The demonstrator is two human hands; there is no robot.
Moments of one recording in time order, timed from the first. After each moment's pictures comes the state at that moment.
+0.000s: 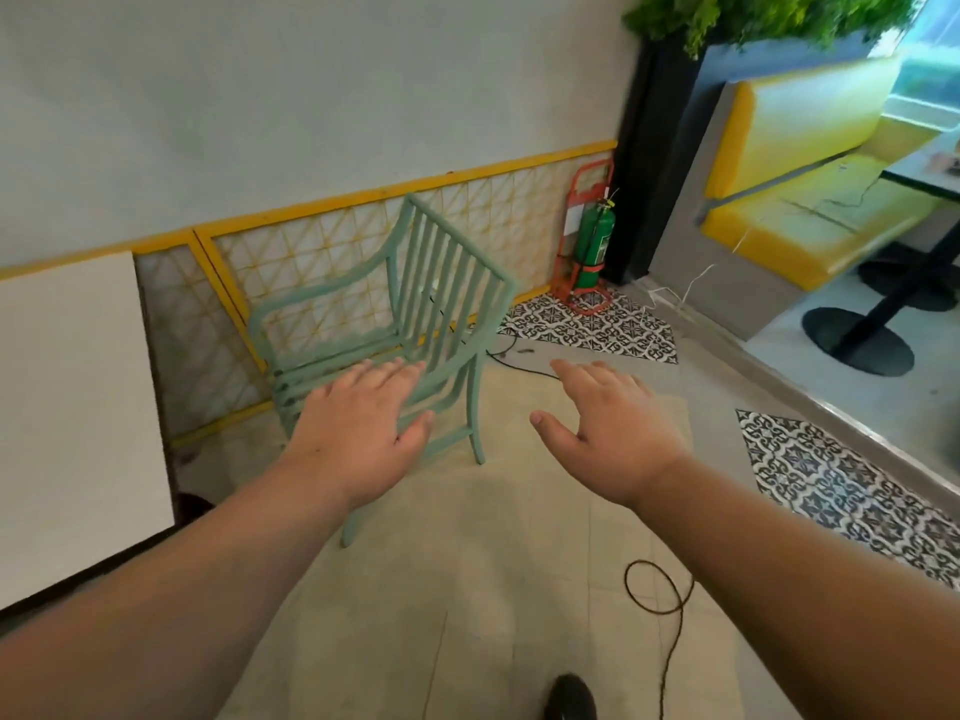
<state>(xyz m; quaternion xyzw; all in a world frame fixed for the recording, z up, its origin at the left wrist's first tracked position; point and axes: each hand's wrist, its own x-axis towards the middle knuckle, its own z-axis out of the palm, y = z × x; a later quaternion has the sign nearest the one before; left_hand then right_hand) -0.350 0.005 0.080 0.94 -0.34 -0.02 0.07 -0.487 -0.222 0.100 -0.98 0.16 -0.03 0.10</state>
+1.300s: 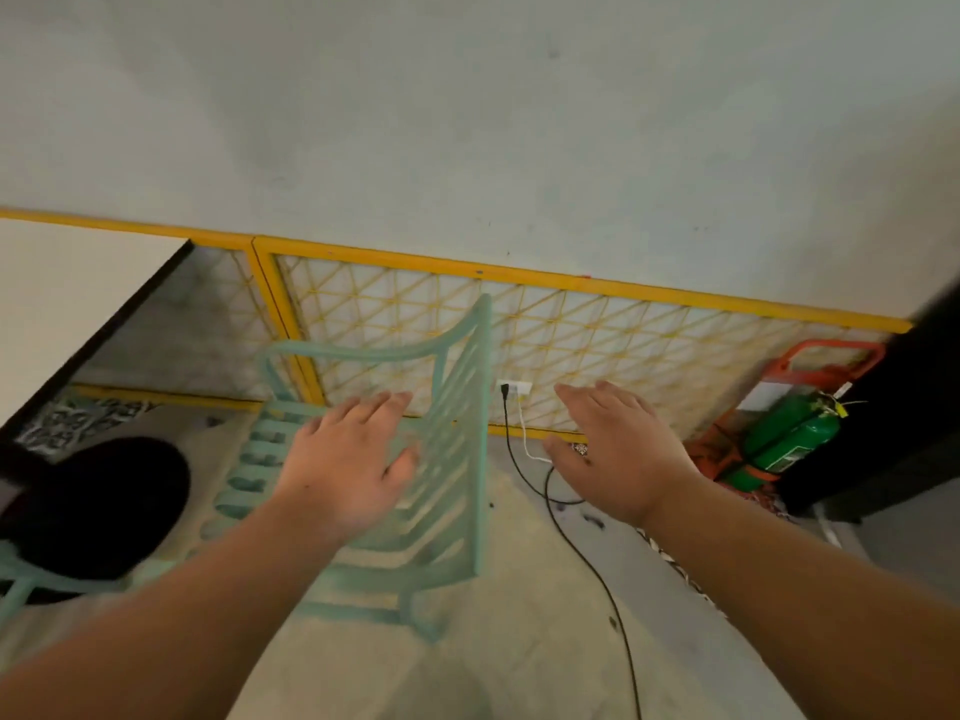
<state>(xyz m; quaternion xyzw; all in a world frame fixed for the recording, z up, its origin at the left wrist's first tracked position) 0.003 -0.336 0.049 0.99 0.00 -0.05 0.10 0.044 -0.614 0.086 -0.98 -0.17 0.07 0.07</state>
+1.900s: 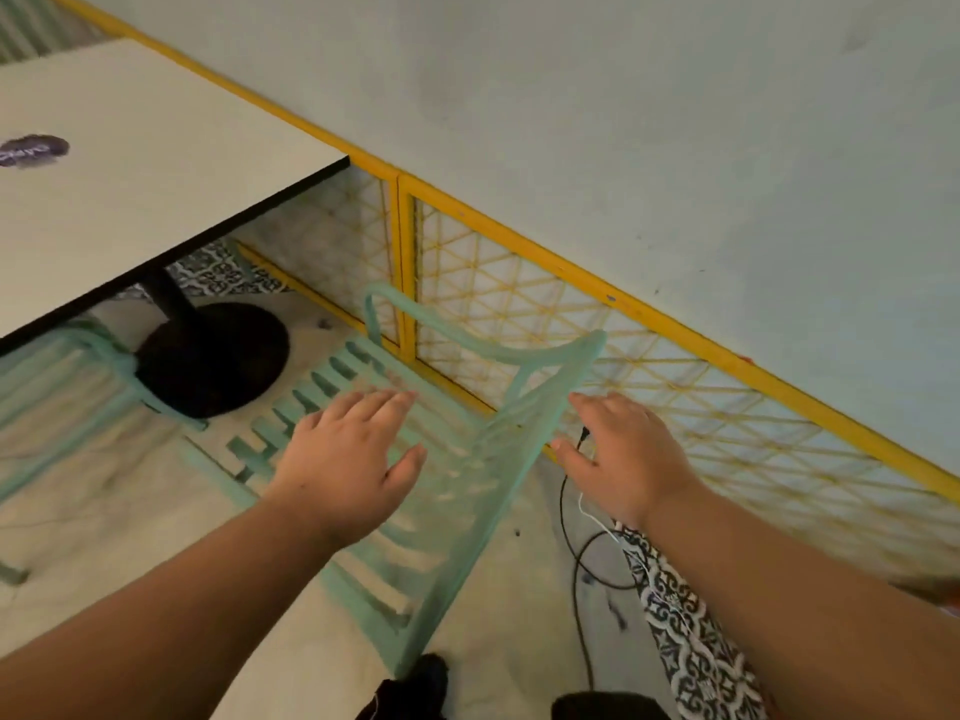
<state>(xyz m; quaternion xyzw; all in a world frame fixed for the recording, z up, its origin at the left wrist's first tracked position) 0.065 -0.358 0.014 0.96 0.24 -0.08 0.13 0.263 -0.580 0.008 -0.92 -0.37 0.12 0.03</state>
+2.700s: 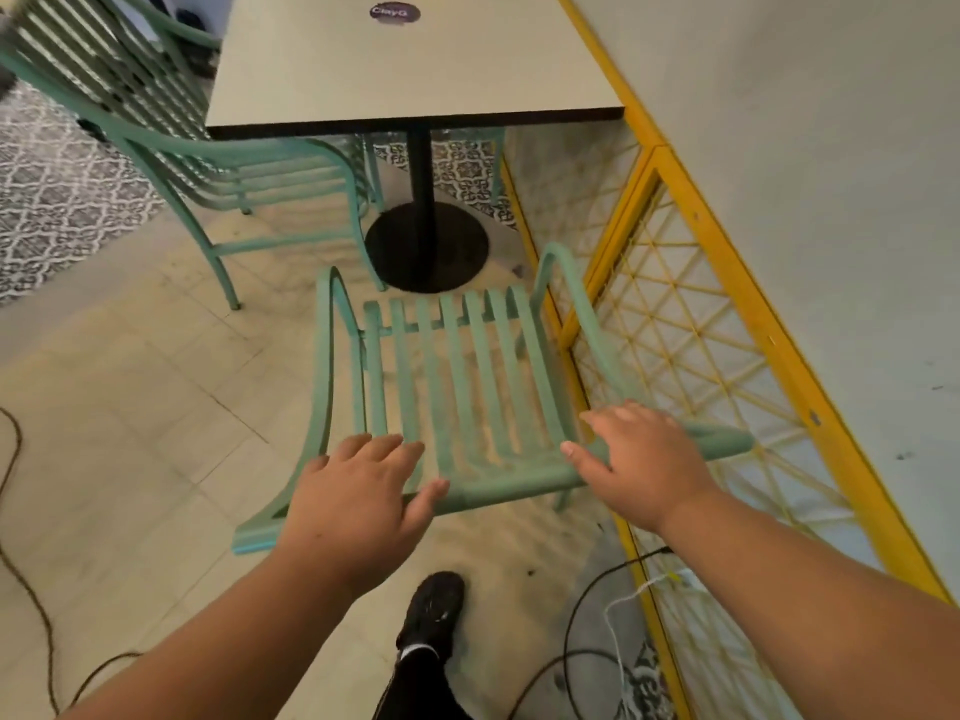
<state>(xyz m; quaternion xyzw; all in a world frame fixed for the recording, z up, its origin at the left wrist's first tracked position) 0.119 -0.509 -0.079 0.78 0.59 -0.10 0.15 0.418 -0.502 -0.101 -0.69 -0.71 0.13 -0.09</state>
